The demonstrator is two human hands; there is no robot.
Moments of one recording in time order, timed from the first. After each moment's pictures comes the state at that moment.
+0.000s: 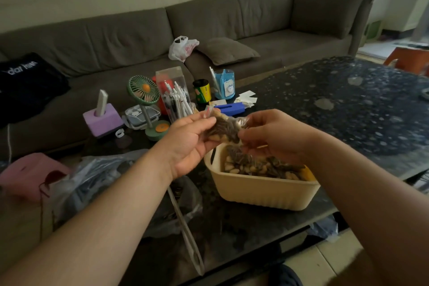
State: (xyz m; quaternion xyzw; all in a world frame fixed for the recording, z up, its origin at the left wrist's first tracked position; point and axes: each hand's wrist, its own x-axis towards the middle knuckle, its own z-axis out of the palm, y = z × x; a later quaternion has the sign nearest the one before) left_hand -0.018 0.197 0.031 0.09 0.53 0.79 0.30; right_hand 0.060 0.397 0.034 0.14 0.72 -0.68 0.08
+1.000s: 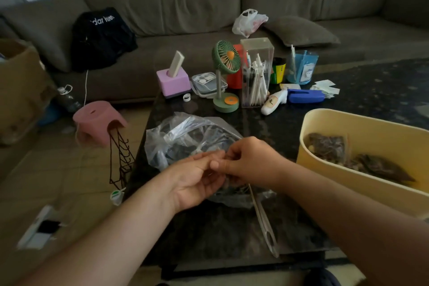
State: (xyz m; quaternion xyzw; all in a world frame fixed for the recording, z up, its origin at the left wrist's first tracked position) left_hand 0.012 0.020 -0.031 -0.18 0.53 0.77 0.31; right_hand 0.014 0.190 -0.023 -0.06 0.90 -0.41 0.12
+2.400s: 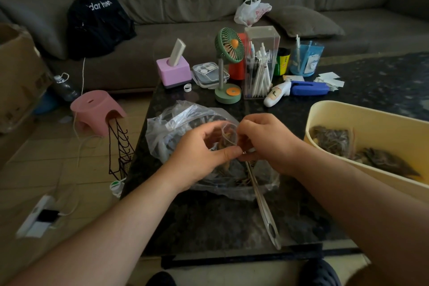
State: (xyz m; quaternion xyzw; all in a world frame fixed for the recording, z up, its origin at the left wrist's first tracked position) left_hand -0.008 0.010 -0.051 0.16 0.79 0.58 0.07; right_hand 0.005 0.192 -0.006 0.08 0.77 -0.62 0.13
